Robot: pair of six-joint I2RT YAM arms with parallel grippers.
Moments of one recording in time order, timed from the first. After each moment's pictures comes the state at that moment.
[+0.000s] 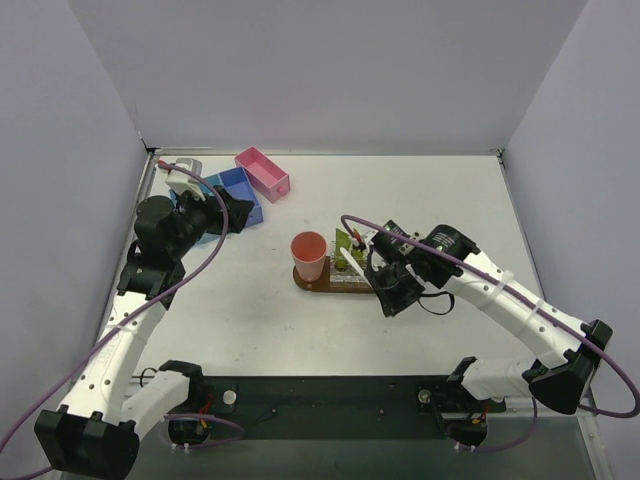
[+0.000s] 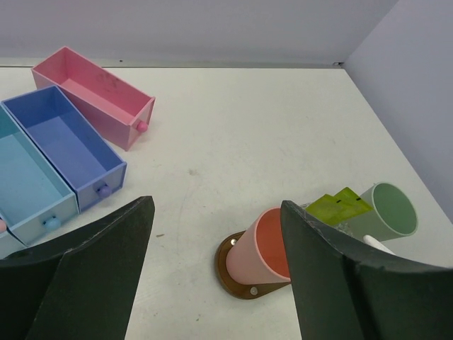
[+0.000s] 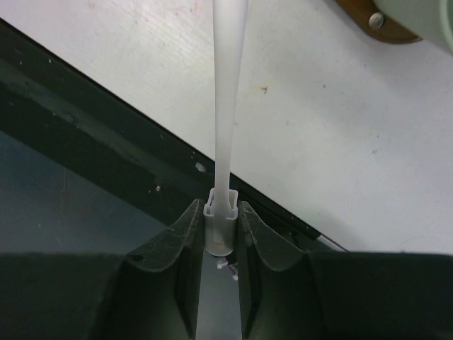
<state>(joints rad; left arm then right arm) -0.20 0.95 0.93 -0.09 0.26 -0.36 0.84 1.27 1.30 -1.28 -0.01 0.20</state>
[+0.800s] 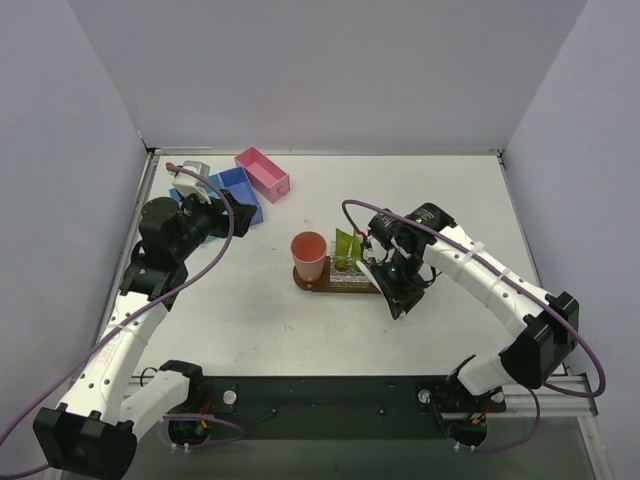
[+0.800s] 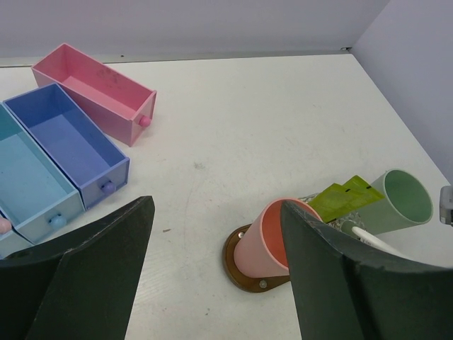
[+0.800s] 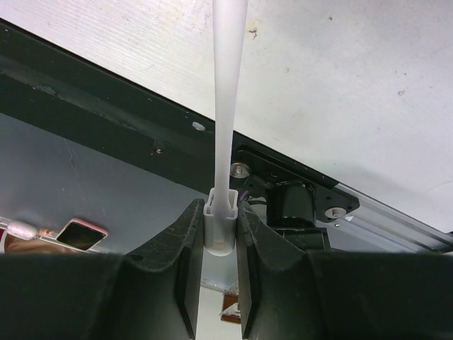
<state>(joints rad) -0.23 0.95 0.91 -0.11 0.24 -0.31 0.69 1.44 1.33 -1.44 -0.11 0.18</state>
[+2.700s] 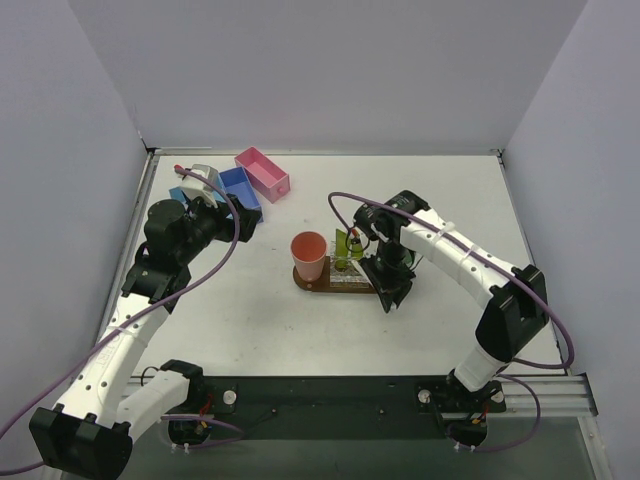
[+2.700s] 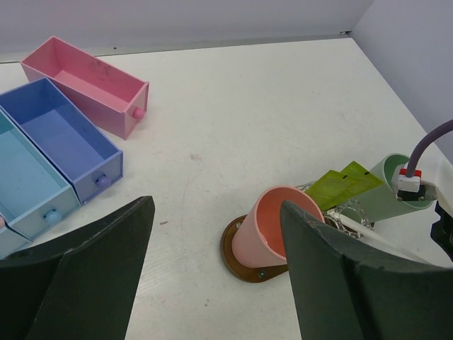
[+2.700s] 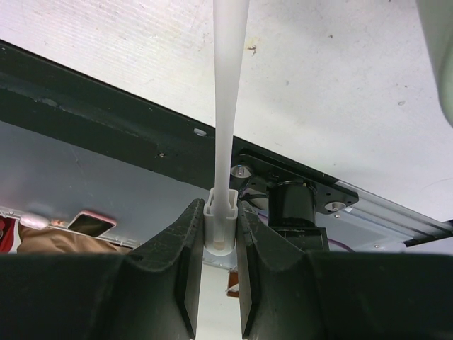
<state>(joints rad) -0.28 0.94 0.91 -0.14 0.21 -0.28 0.67 1.63 1.44 -1.48 -0.12 0.18</state>
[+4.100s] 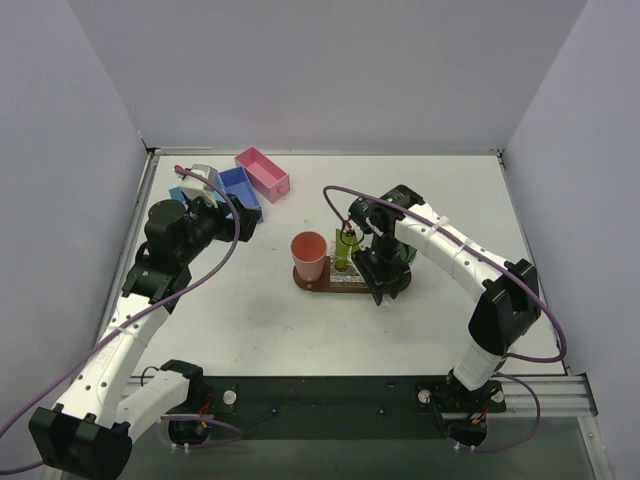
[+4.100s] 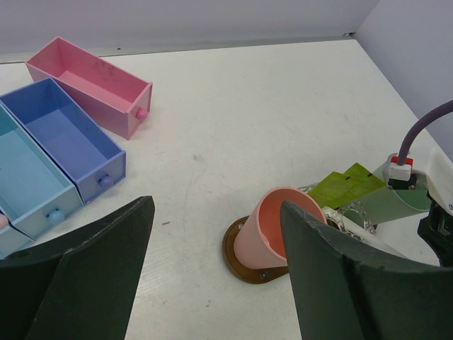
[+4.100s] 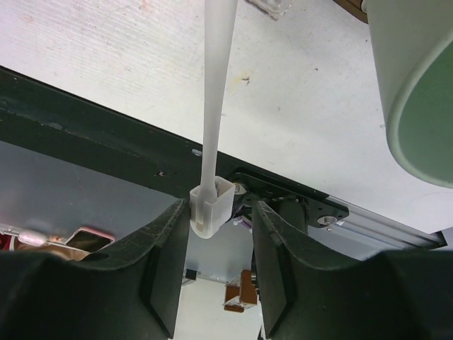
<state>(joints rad) -0.29 0.94 0.91 -0.14 0.19 -0.28 0.67 1.69 1.51 -1.45 -0.09 0.18</state>
